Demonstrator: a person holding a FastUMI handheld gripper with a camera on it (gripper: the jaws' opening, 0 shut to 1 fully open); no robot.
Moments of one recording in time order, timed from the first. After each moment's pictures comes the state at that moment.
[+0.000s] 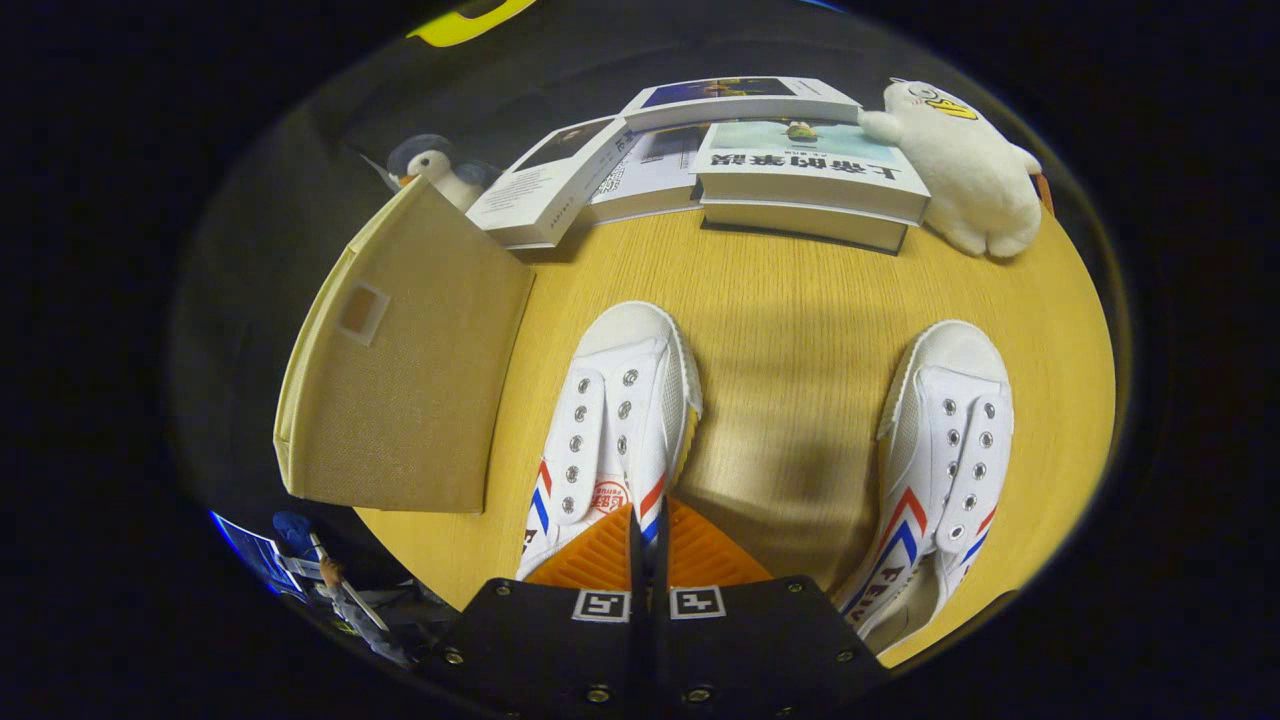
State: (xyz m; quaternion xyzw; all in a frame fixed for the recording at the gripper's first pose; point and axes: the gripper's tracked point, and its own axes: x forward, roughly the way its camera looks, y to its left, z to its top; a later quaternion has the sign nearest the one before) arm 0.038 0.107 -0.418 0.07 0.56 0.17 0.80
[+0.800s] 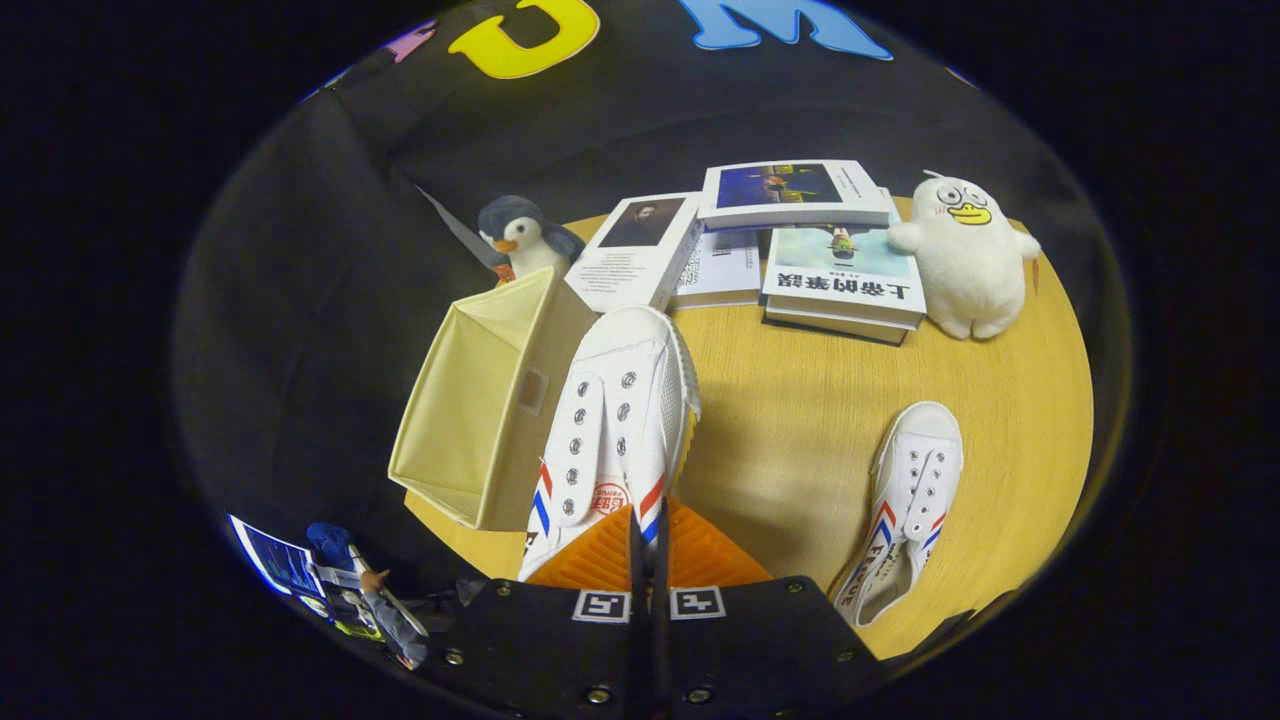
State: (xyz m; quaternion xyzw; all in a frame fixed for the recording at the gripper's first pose) arm 0.042 0.154 -0.288 0.07 0.52 0.21 0.83
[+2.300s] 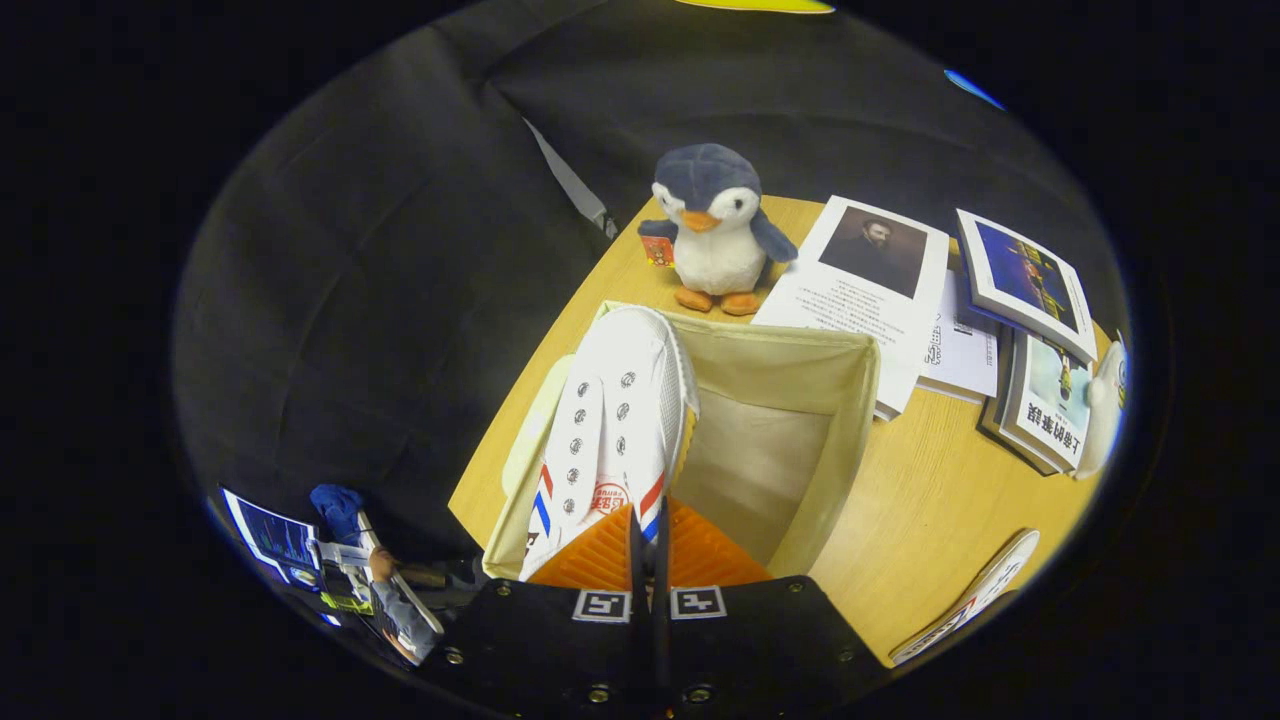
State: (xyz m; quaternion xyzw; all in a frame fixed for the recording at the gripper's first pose) arm 0.095 0.373 -0.310 -0.02 0.55 0.31 0.78
